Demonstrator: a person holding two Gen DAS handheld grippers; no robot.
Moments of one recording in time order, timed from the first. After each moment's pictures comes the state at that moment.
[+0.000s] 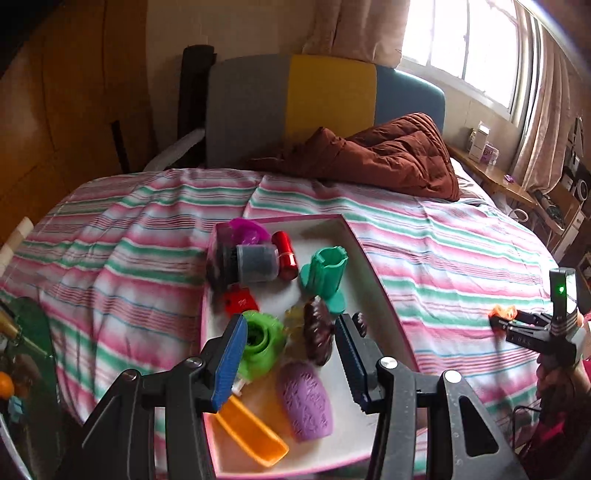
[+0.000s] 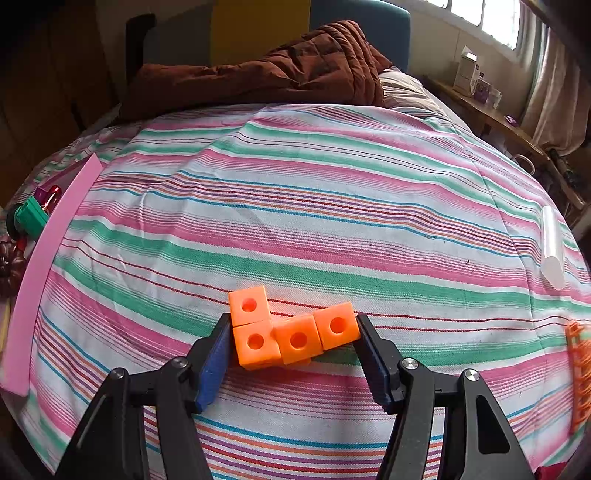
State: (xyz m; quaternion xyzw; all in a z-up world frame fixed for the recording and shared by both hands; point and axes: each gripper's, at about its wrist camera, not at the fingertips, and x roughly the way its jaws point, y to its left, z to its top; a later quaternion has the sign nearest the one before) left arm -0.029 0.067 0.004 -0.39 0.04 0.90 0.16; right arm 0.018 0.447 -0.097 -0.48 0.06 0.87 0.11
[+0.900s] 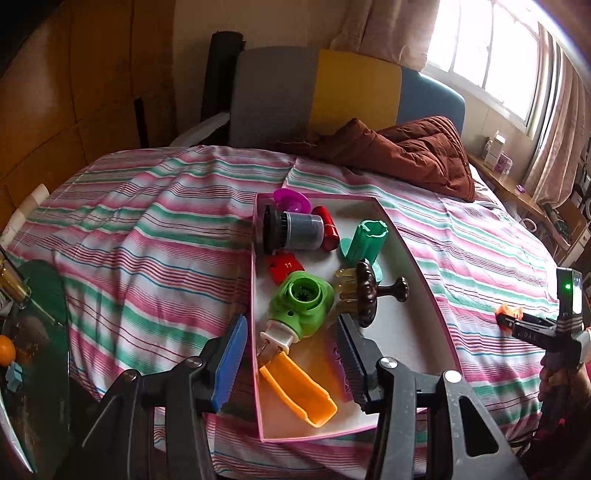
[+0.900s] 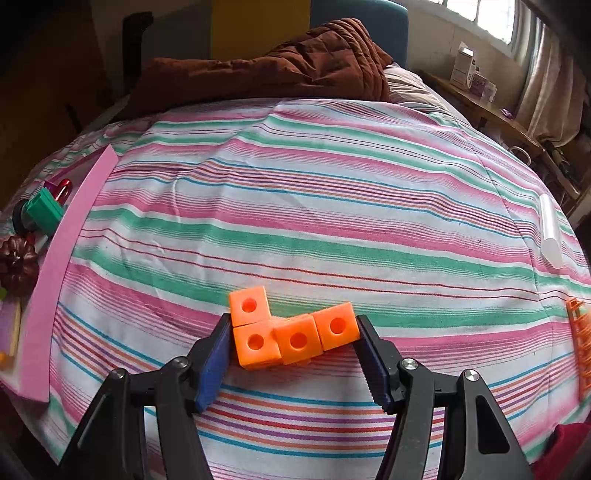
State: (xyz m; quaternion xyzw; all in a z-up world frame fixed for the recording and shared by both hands) left arm -0.015 0.017 -0.014 -0.41 0.01 0.90 0.14; right arm 0.025 0.405 -0.093 -0.48 0.07 0.86 0.12
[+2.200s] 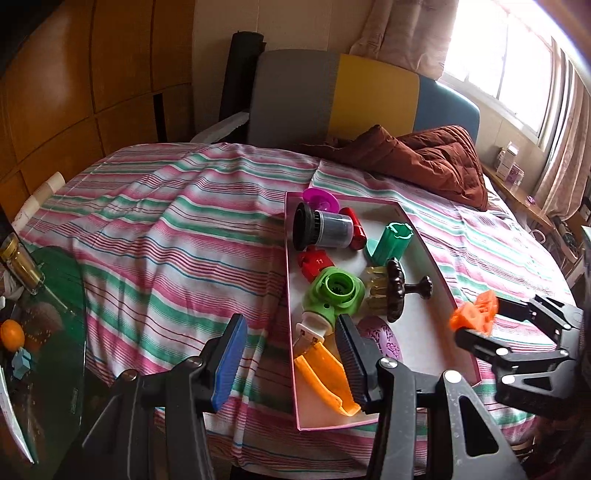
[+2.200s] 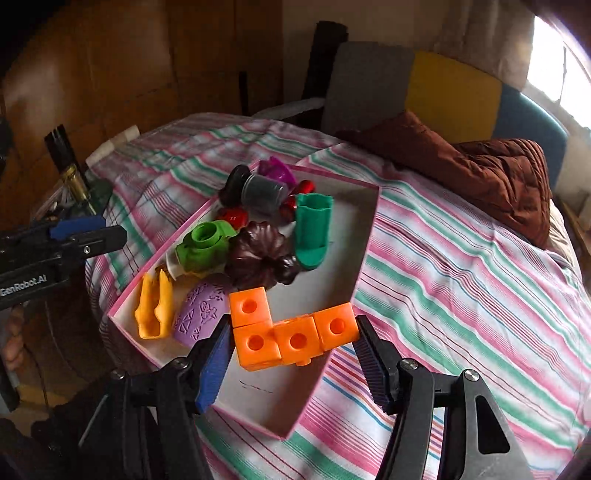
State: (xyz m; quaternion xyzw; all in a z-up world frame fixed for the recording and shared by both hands) left arm -0.012 -0.011 -0.015 -0.41 0.00 0.91 0.11; right arm 0.008 0.198 -0.030 -0.42 -0.07 0.89 -0.14
